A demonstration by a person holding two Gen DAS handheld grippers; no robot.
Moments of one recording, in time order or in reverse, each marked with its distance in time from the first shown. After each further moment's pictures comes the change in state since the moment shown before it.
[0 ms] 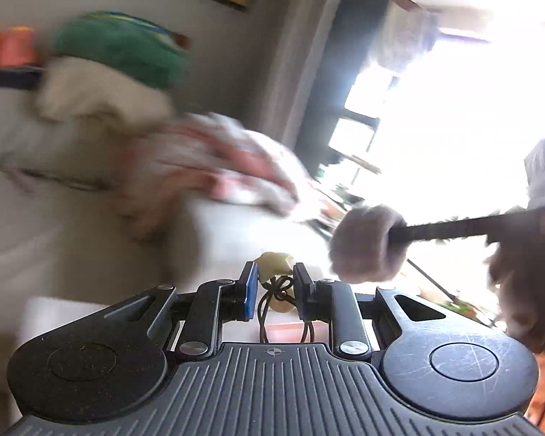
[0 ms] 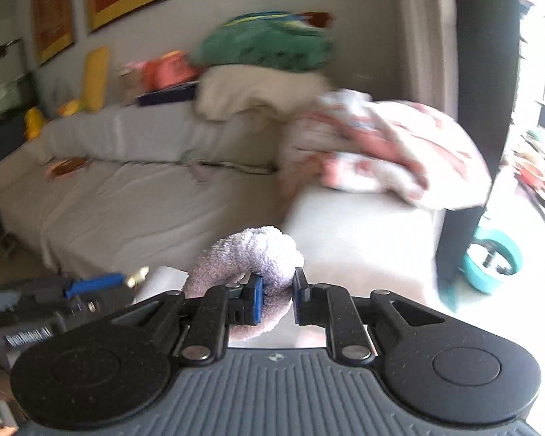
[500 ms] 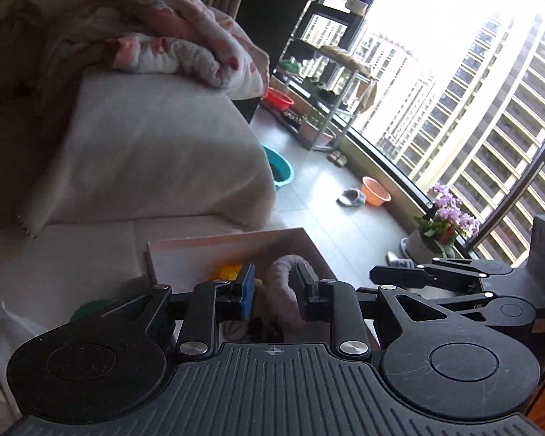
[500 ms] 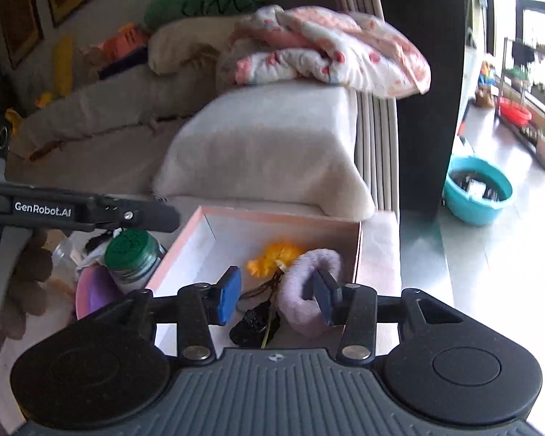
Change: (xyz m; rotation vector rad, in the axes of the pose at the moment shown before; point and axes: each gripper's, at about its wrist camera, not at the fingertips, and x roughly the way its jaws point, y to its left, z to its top) left arm 0.130 -0.057 -0.064 -0.001 0.331 -0.062; right arm 0.027 -0.114 -0.140 0.073 0.061 0.002
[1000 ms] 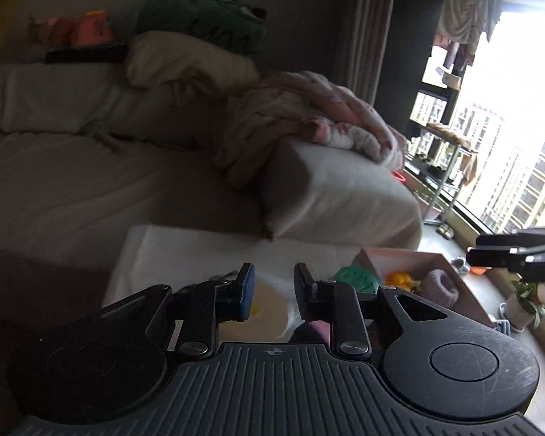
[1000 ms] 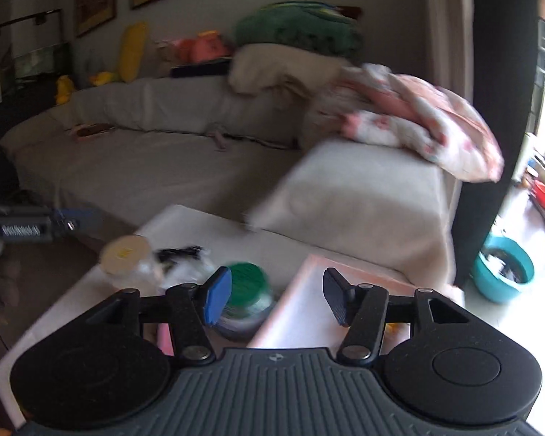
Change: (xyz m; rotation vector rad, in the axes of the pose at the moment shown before) left arm -0.180 0.100 -0.074 -0.085 -0.266 0.380; right arm -0.007 0.145 0.020 -0.239 -0.090 0.082
